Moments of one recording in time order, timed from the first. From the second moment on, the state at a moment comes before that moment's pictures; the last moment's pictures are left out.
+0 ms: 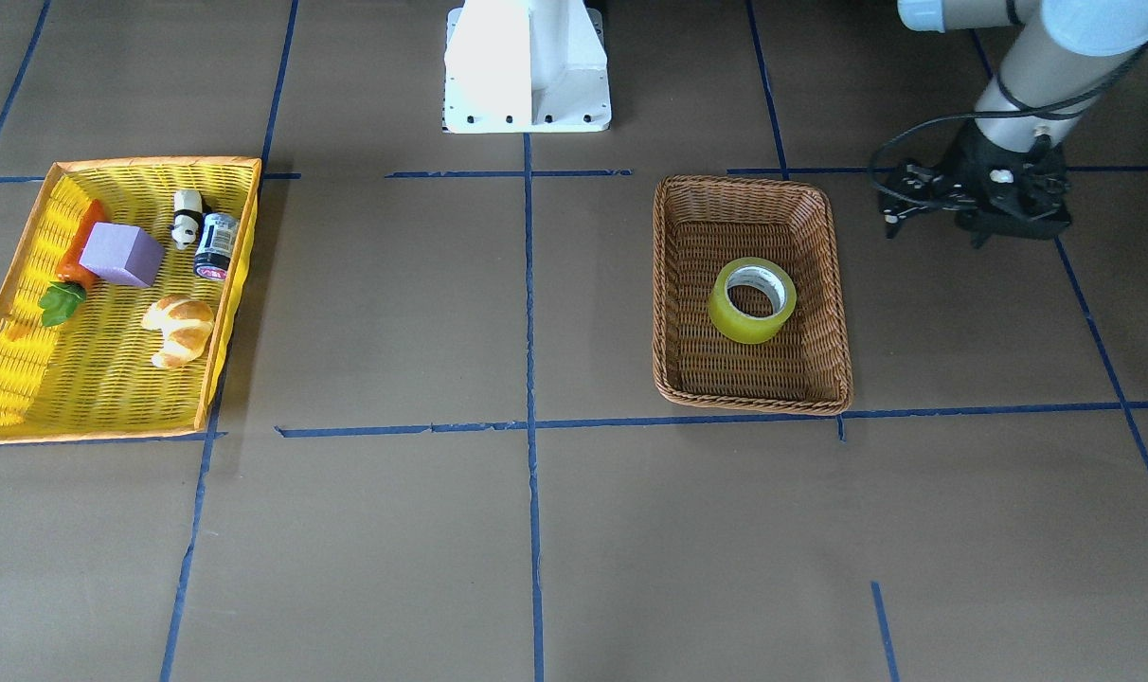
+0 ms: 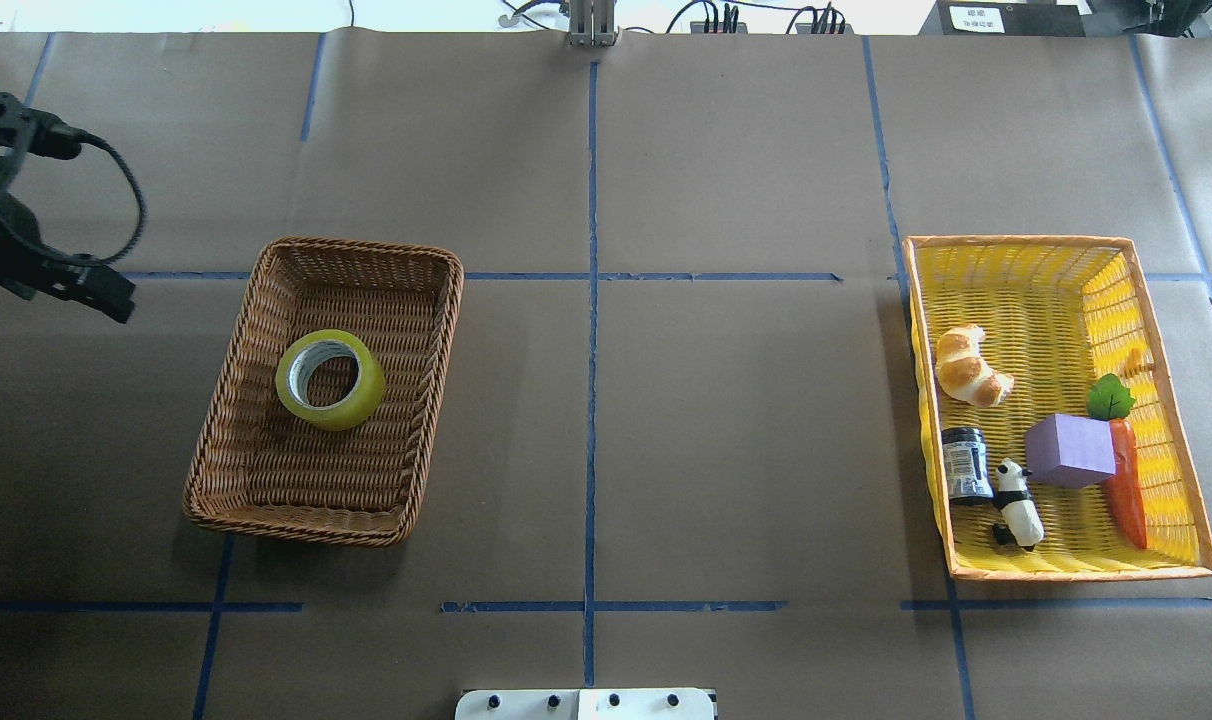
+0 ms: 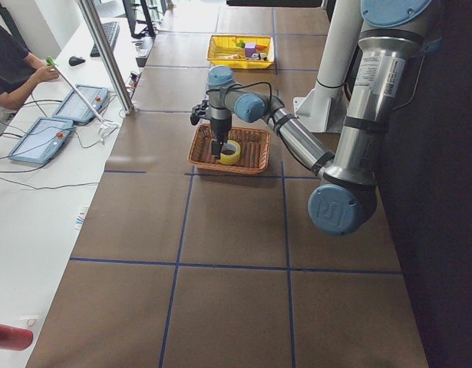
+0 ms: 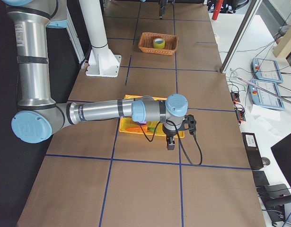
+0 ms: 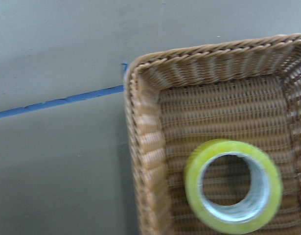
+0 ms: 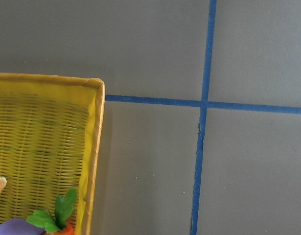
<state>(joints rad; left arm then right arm) -1.04 -1.70 -2.06 -1.41 -2.17 -0.46 1.54 -1.58 1.71 -1.66 2.42 -0.01</state>
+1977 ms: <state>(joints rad) -1.55 -1.50 -1.66 -1.49 -2.36 0.13 1.61 -1.73 1.69 -1.49 2.44 -0.01</state>
